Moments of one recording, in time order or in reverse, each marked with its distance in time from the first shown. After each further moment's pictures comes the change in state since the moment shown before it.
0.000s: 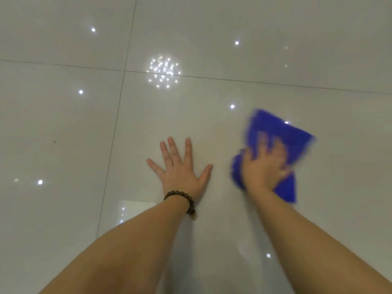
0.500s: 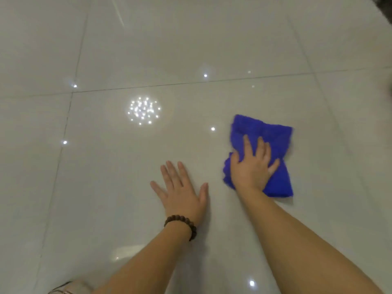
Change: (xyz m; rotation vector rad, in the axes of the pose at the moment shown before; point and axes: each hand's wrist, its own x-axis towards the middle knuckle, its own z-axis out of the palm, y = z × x) left_hand -0.098 0.102 0.049 -0.046 0.055 0.123; right_hand -0.002 0.136 -0.011 0.034 0.165 0.024
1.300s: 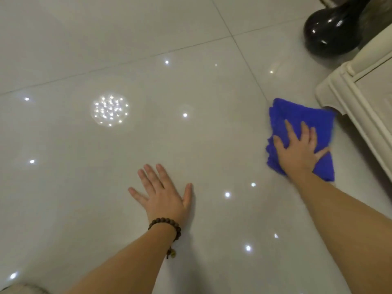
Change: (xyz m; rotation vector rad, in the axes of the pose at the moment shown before) left_hand -0.093 0.082 0.045 0.153 -0.025 0.109; right_hand 0.025 0.284 -0.082 -0.129 -0.062 0.228
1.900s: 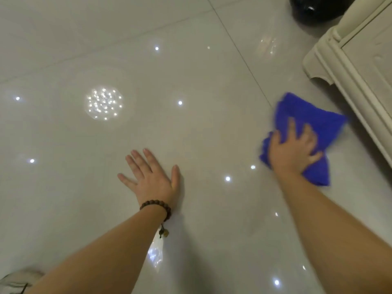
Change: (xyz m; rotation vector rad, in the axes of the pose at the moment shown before) left_hand 0.000 0.001 -0.001 -0.017 0.000 -0.007; right_hand -0.062 0.009 0.003 0.082 0.052 0.284
